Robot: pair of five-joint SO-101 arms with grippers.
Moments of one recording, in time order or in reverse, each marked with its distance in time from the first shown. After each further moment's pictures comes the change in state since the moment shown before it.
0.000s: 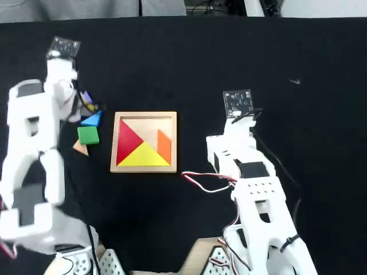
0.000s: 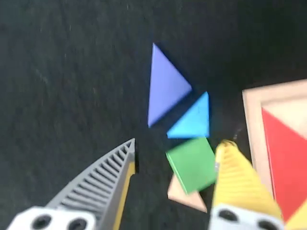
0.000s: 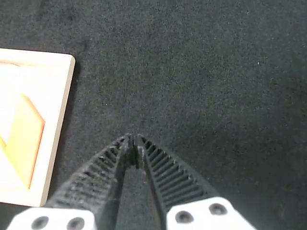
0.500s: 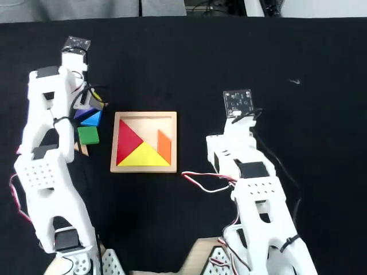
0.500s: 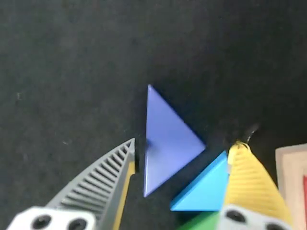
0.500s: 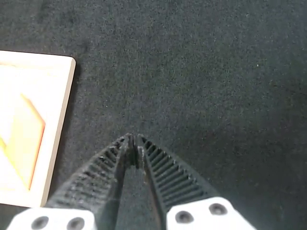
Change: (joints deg) left arm 1.1 31.8 -27.4 1.7 -0.1; right arm 0.0 0.0 0.0 -0.4 0.0
